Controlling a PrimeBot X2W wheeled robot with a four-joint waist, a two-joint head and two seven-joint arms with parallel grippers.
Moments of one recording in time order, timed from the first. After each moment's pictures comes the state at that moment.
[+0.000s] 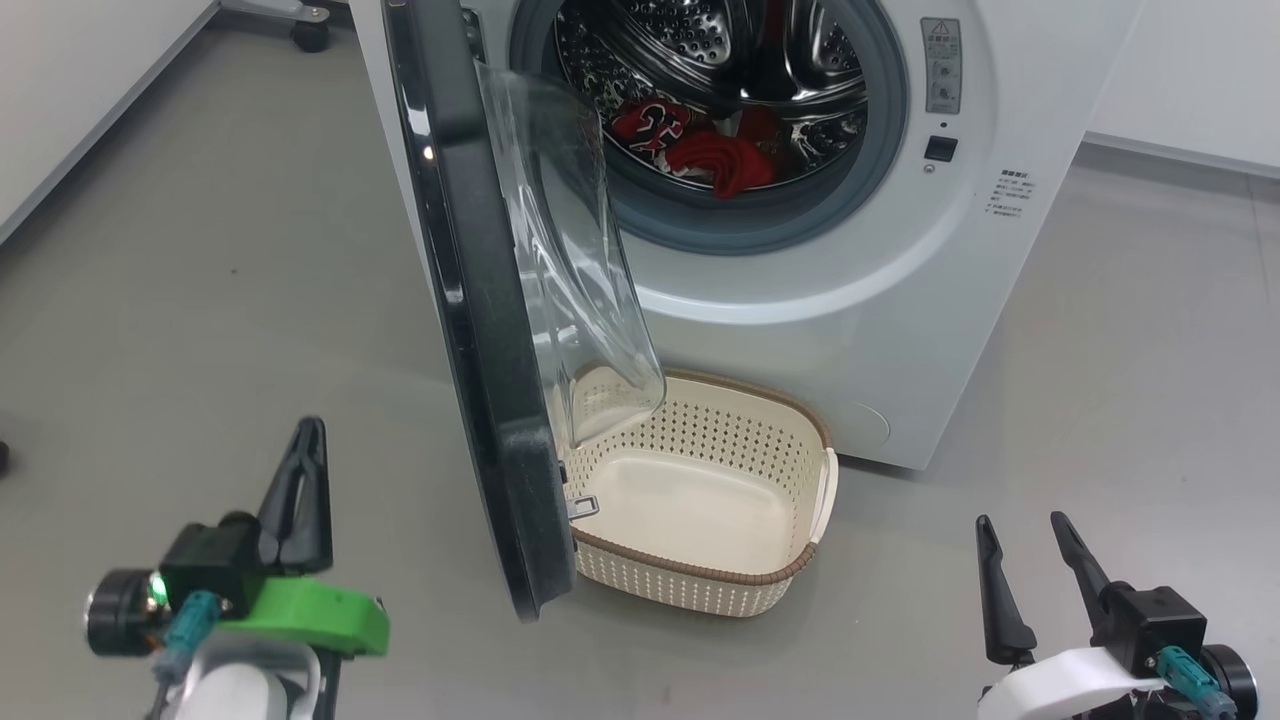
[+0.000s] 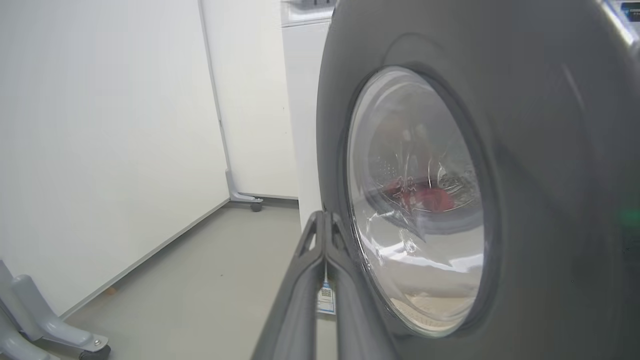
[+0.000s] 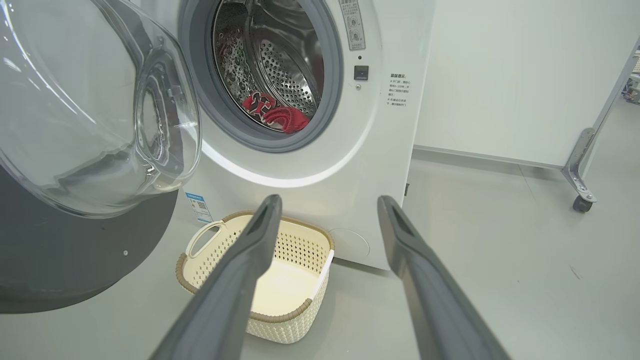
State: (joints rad) left arm -0.10 0.06 -0.13 0.22 -0.26 0.01 -0.25; right arm 0.11 -0.17 0.24 0.16 0.37 -0.13 -0.26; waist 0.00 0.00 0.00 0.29
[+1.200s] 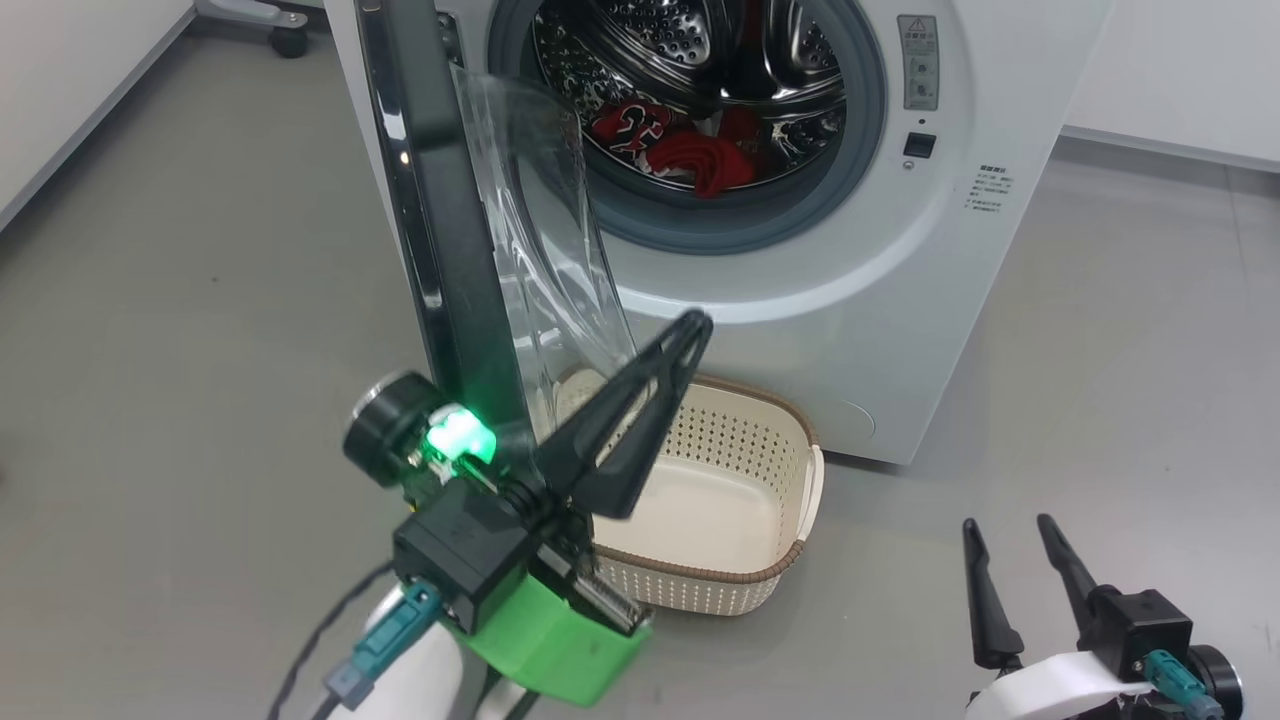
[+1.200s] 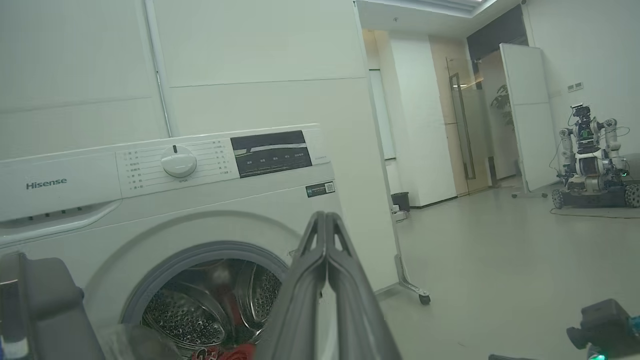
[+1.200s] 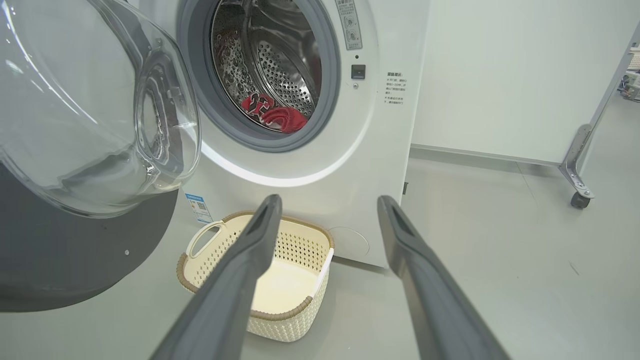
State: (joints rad) left arm -0.31 0.05 -0.55 -0.27 -0.29 -0.10 -0.11; right arm 0.12 -0.14 0.22 0.16 0.35 -0.10 -0.26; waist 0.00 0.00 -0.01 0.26
